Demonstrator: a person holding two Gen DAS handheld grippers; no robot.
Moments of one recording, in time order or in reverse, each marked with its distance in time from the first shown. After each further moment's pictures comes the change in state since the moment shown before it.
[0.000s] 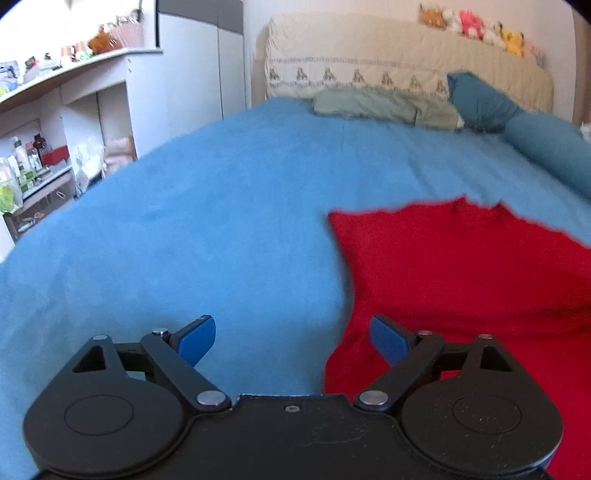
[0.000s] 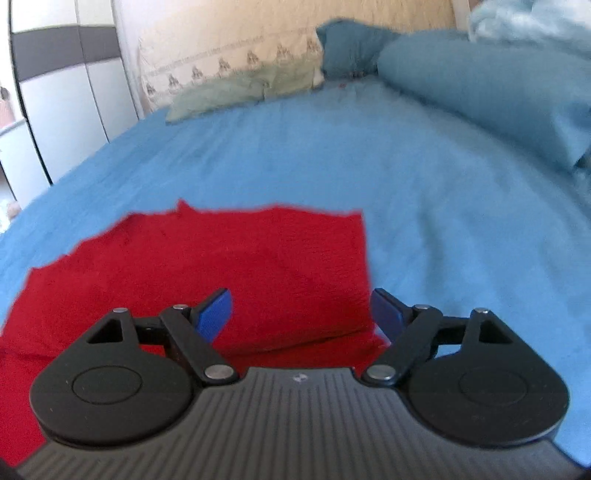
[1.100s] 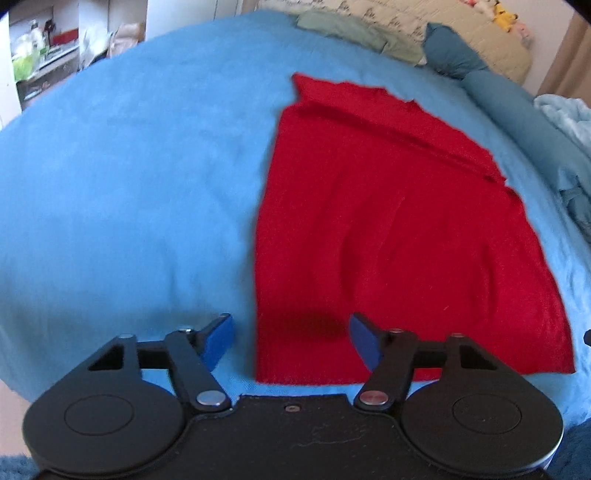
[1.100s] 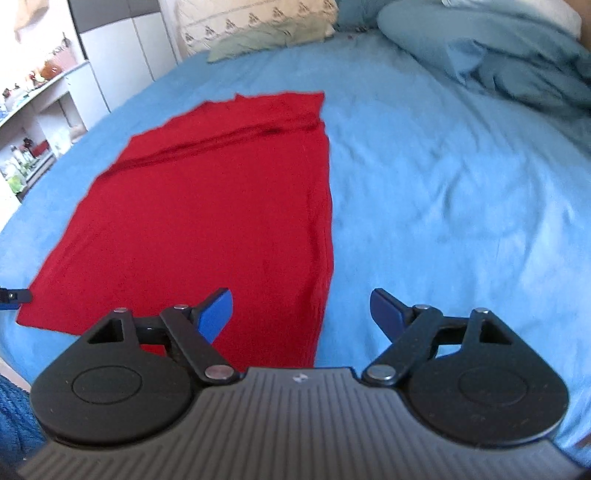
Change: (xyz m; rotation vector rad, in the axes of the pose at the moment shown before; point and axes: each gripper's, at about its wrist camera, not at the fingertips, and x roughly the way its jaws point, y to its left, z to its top) left arm -0.202 0.015 -0.140 -0.112 0.342 -0.173; right arm -0.279 -0.051 -0.166 -0.024 0.239 0.046
